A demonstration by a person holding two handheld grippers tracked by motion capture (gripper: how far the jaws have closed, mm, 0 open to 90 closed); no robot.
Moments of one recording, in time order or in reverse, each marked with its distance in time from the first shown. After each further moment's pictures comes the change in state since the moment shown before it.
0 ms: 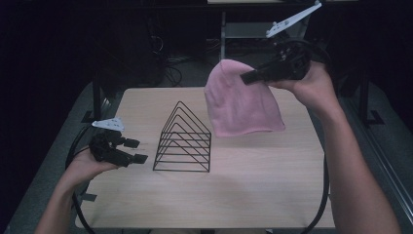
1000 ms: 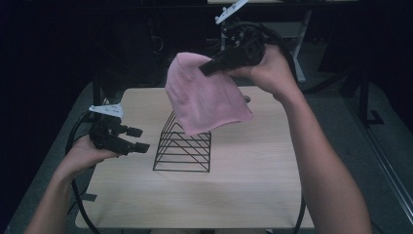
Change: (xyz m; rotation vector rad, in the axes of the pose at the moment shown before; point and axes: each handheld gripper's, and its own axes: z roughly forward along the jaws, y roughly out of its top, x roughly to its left) left arm 0.003 0.031 -0.013 -0.031 -0.059 0.027; right arm 0.032 0.069 0.049 0.018 0.098 -0.109
